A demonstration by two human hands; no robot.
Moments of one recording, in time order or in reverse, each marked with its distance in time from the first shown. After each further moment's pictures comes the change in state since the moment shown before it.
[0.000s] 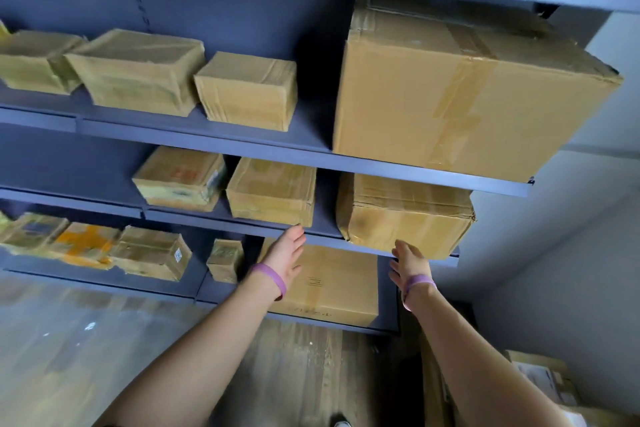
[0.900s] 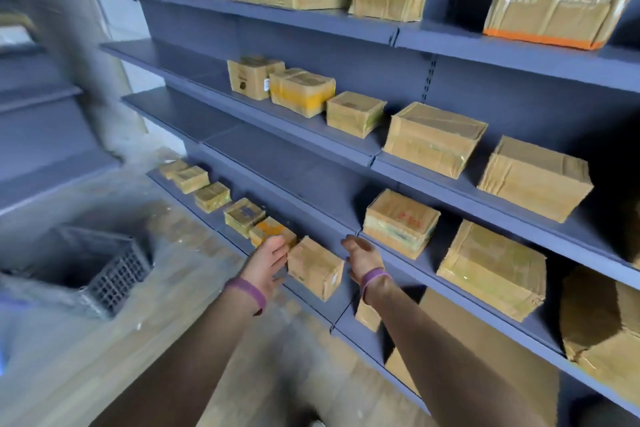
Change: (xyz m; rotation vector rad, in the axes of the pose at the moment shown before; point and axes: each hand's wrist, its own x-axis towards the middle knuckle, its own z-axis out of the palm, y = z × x) left_hand -0.207 0.060 -0.407 -0.278 0.461 0.306; right_hand -0.264 0.054 0.435 -0.368 -0.704 -0.246
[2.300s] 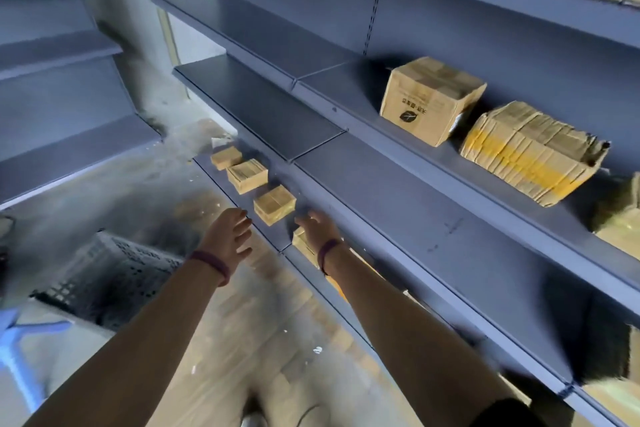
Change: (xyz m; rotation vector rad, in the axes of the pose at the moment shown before) left_hand 0.392 0.282 -0.432 -0.205 0.244 -0.050; right_hand 0.327 -0.149 0.564 -0.418 -0.293 -0.036
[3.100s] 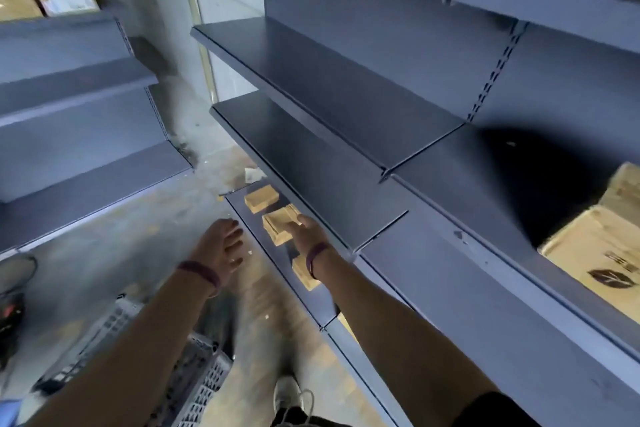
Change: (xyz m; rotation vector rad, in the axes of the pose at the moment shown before) left_hand 0.280 0.213 -0.076 -0.023 0.141 0.003; right_hand 0.297 -0.188 0.135 0.006 -0.113 0.013
